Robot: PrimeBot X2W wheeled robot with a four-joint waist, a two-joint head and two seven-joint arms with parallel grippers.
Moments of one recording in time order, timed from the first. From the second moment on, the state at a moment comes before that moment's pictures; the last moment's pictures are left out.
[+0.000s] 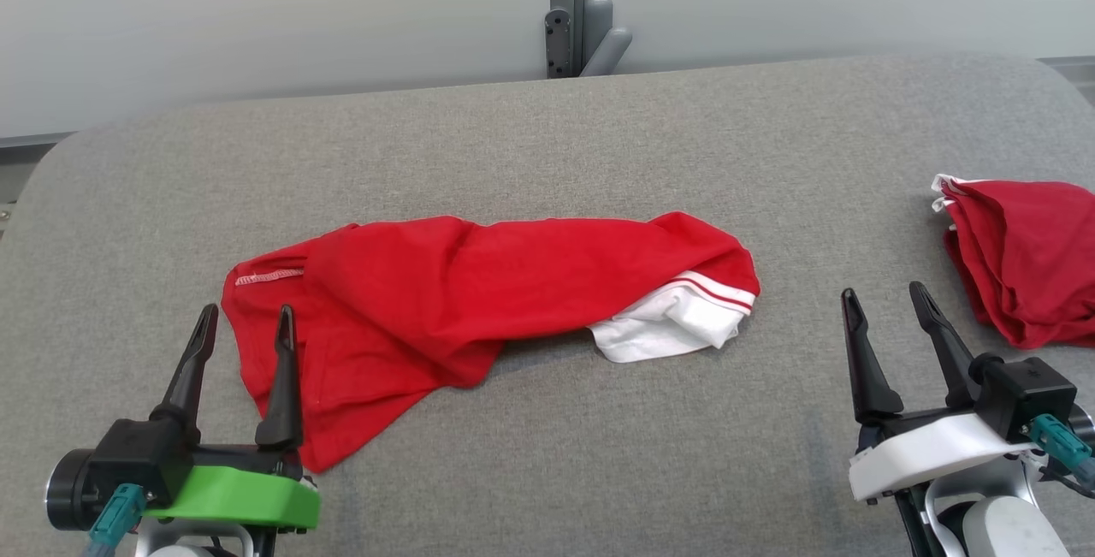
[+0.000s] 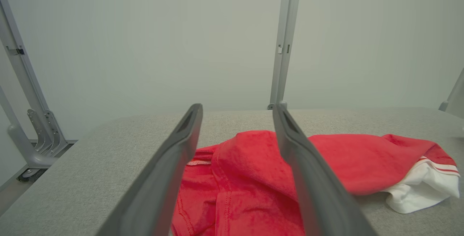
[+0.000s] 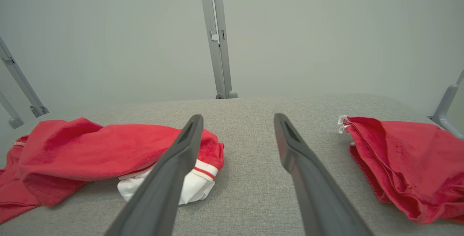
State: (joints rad) left arm -0.03 0.28 -0.19 0.02 -0.37 0.04 -0.25; right arm -0.01 -0.10 0.01 0.02 0.19 0.13 -0.16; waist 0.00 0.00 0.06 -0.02
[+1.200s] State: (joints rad) left arm -0.17 0.24 -0.25 0.02 -0.35 0.03 -0.25; right arm -0.21 -0.15 0.15 0.39 0.28 0.13 -0.17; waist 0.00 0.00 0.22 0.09
